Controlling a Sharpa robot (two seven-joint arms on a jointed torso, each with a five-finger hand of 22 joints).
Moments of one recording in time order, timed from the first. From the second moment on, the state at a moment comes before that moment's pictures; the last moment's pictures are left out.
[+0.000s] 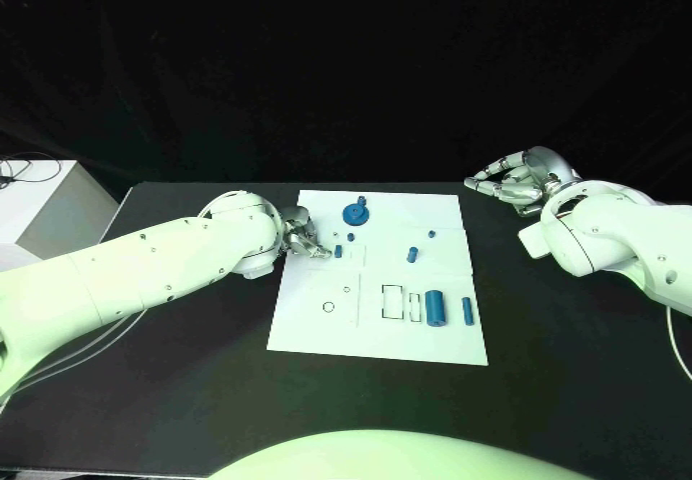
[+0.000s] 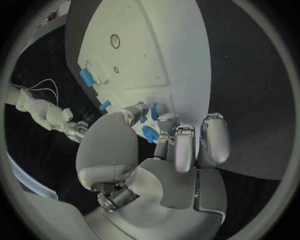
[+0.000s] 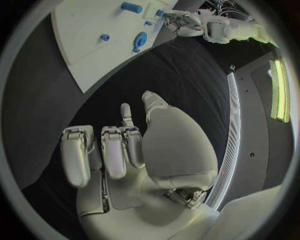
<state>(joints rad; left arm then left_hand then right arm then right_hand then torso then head) 1.08 -0.71 0.13 1.32 -1.31 0.09 -0.49 1.02 -0.24 0.54 0.26 0.28 0.89 0.04 0.69 0.93 1.24 -0.02 1.20 0.86 1.47 -0.07 1.56 1.31 0.08 1.38 0.04 1.42 1.26 1.32 -0.81 -0.12 1.40 -0.75 -0.55 -0.14 1.32 -0.14 0.11 0.29 0.35 0.88 0.14 0.33 0.44 1.47 0.06 1.50 1.31 1.47 -0.01 1.54 1.31 0.01 1.47 0.10 1.51 1.31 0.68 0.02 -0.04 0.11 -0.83</state>
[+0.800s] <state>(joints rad) 1.08 -0.73 0.13 1.33 -1.25 0.10 -0.49 1.04 -0.24 0.49 0.29 0.28 0.88 0.05 0.69 0.92 1.23 -0.01 1.19 0.85 1.47 -0.07 1.56 1.31 0.08 1.38 0.04 1.41 1.26 1.32 -0.81 -0.12 1.40 -0.75 -0.55 -0.14 1.32 -0.14 0.11 0.29 0.35 0.88 0.14 0.33 0.44 1.47 0.06 1.50 1.31 1.47 -0.01 1.54 1.31 0.01 1.47 0.10 1.51 1.31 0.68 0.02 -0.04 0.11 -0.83</state>
